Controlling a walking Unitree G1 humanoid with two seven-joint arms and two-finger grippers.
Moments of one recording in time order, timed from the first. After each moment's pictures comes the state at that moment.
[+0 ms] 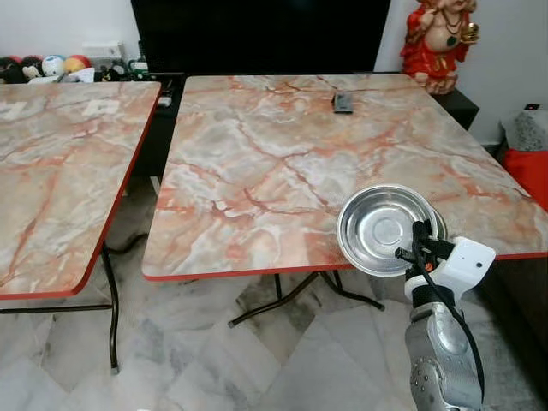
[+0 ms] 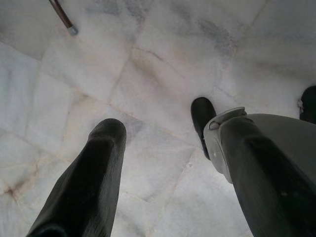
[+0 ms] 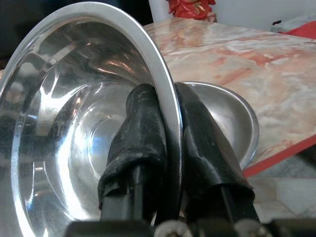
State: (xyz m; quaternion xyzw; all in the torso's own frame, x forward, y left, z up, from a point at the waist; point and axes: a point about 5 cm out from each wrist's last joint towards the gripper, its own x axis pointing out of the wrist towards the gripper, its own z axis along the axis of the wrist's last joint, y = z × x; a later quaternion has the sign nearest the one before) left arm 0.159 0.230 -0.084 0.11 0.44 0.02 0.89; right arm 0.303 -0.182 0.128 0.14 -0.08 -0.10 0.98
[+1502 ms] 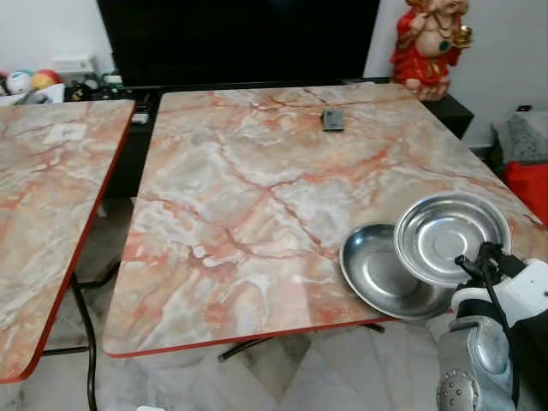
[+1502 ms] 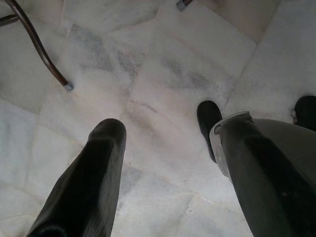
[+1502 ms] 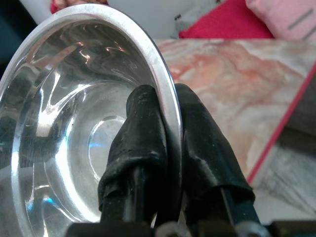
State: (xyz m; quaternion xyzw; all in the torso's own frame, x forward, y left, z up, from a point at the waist) left arm 0.163 0.226 -0.082 0.09 0.43 0.02 0.90; right arm 0.274 -0.224 0.127 0.23 -0.07 -0.28 0.93
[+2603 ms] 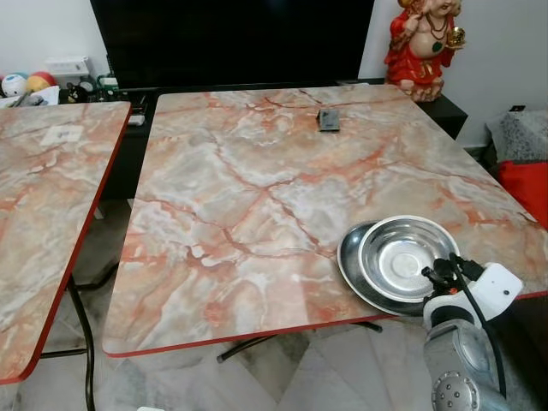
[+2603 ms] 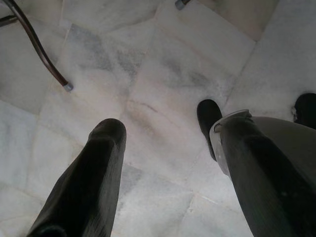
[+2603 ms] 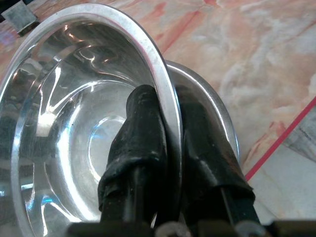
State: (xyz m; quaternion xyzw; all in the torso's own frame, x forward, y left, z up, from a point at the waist) left arm 0.162 0.226 -0.083 0.10 0.43 0.01 0.90; right arm 0.281 -0.201 0.108 0.25 0.04 -0.19 0.95
